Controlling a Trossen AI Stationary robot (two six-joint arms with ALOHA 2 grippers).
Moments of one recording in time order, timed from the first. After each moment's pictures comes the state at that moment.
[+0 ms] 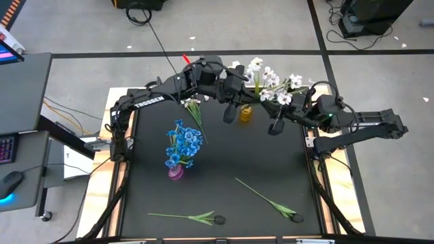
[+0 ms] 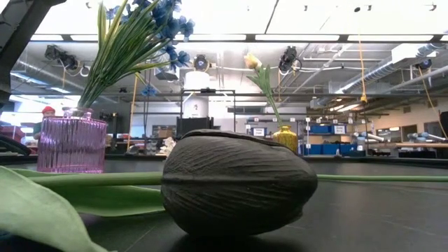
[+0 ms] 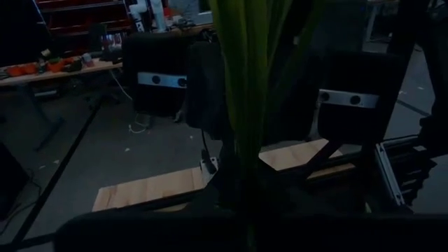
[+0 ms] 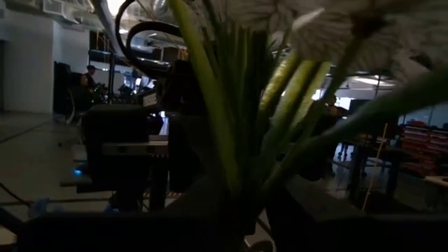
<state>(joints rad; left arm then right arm) 0.23 1.92 2.15 -0.39 0.41 0.20 0.00 0.91 0.90 0.27 0.34 -0.20</state>
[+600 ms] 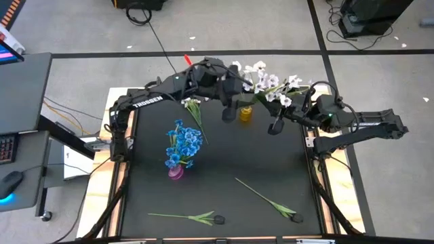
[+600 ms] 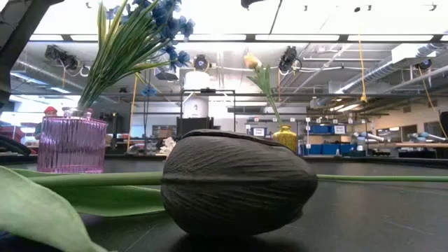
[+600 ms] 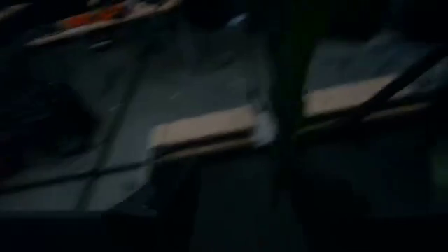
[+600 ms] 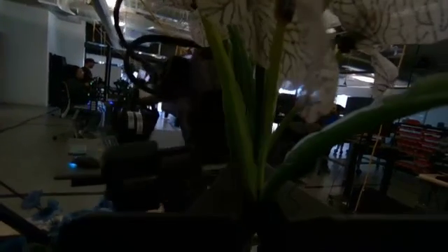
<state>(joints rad) 0.24 1.90 2.15 -0.59 0.16 0.32 0.00 0.91 0.90 0.24 0.34 -0.21</state>
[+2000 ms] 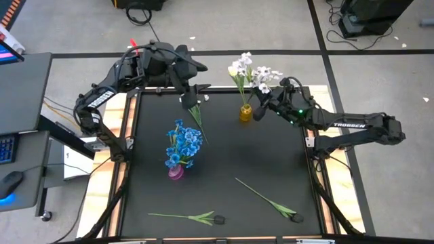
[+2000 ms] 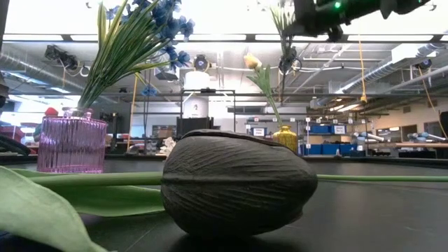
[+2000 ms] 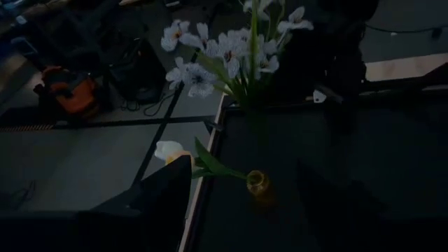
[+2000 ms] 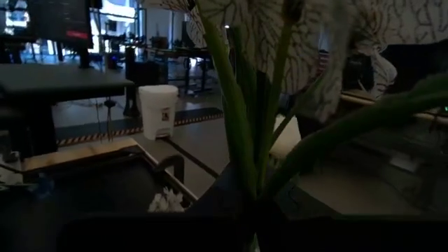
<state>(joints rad) 0.28 1.58 2.15 -0.97 -0.09 0.30 -0.24 1.01 0.71 0.32 0.50 -0.09</state>
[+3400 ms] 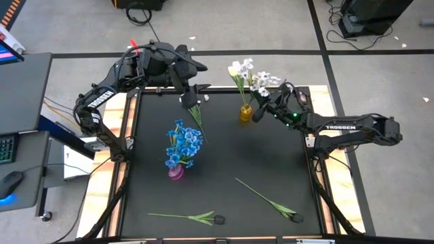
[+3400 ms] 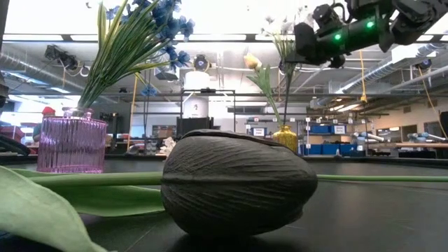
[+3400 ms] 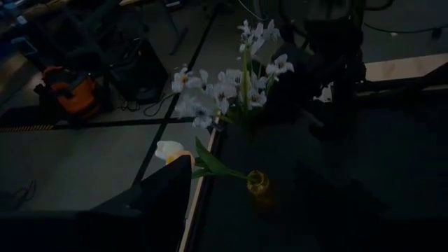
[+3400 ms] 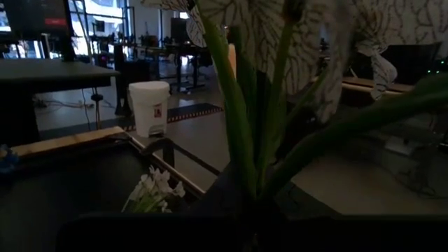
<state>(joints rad) 0.28 1.58 2.15 -0.97 -0.09 0.30 -0.33 1.08 0.51 0.57 0.45 -0.05</state>
